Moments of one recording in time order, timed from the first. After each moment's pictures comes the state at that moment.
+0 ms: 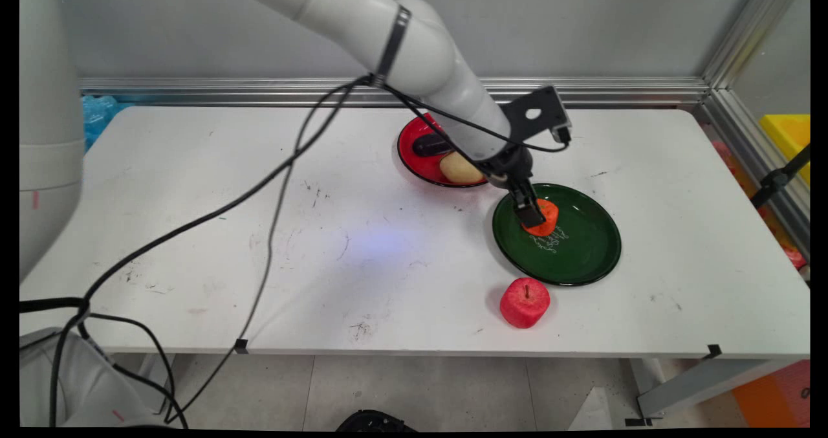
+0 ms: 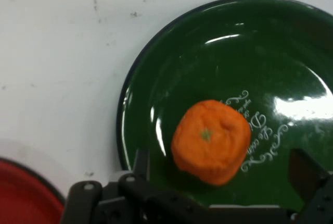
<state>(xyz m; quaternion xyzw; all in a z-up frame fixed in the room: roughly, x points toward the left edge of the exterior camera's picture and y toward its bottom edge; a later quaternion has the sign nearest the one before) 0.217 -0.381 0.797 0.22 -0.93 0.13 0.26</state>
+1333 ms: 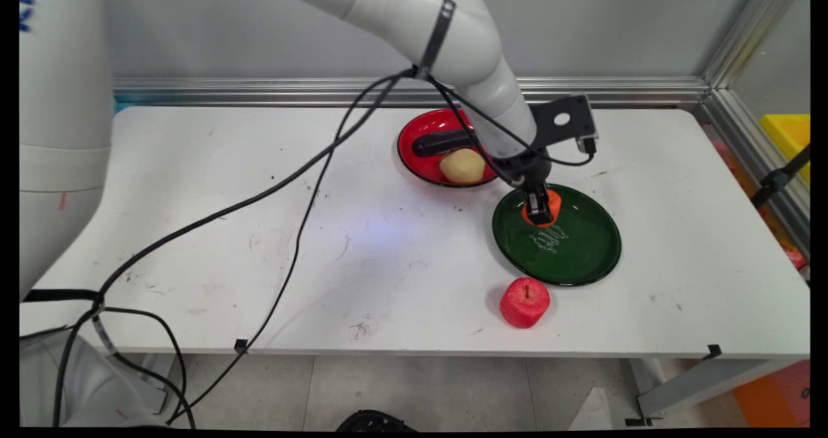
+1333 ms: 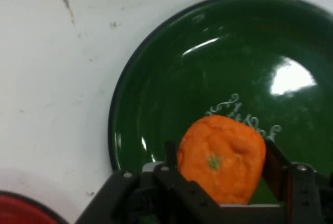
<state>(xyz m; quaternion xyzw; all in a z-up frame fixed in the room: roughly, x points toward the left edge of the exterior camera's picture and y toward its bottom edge) 0.189 -0.391 0.811 0.16 -0.95 0.12 0.22</state>
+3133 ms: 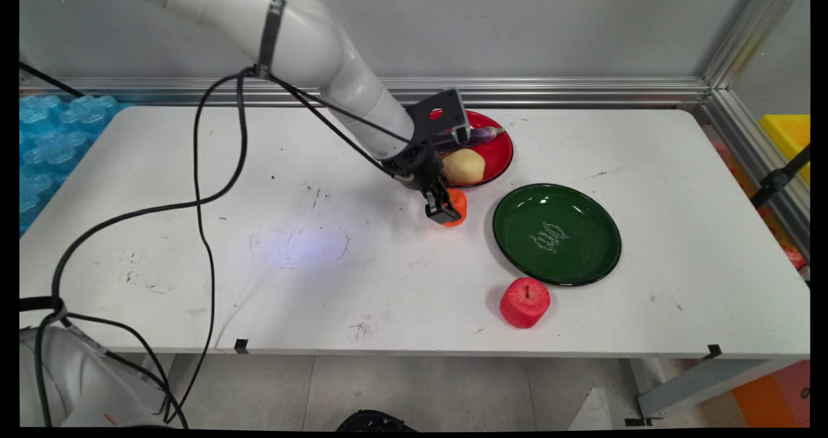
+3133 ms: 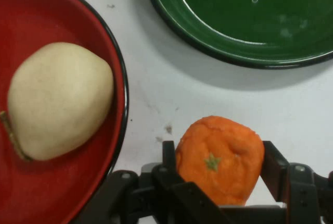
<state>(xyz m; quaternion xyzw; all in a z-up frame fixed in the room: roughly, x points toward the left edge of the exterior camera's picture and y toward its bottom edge) 0.335 -0.334 0.796 0.24 -0.94 0.10 0.23</state>
